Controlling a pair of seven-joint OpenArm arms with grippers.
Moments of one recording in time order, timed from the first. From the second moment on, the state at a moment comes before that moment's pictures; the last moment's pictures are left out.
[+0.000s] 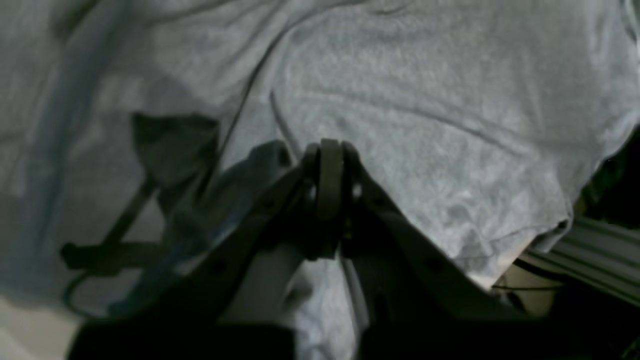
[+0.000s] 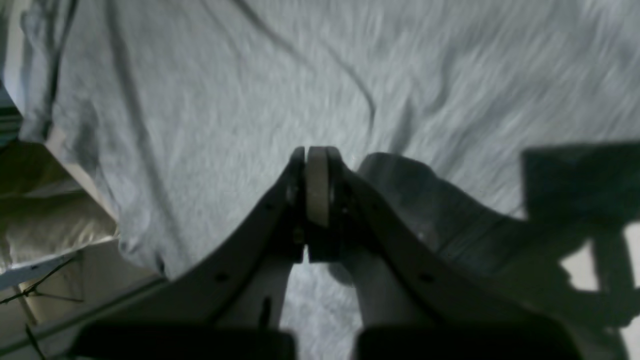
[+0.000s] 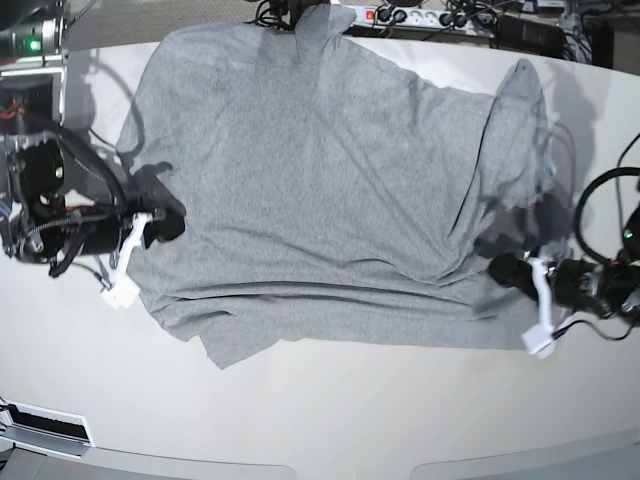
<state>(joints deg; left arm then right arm) -34.0 -42.1 37.7 50.8 -65.9 -43.8 55.5 10.4 22.1 1.4 67.3 52.6 40.4 -71.7</state>
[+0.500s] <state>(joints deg) -27.5 -43.2 37.7 50.8 -65.7 -43.7 54.0 -4.3 20.9 1.4 71.9 20.8 38.0 -42.8</state>
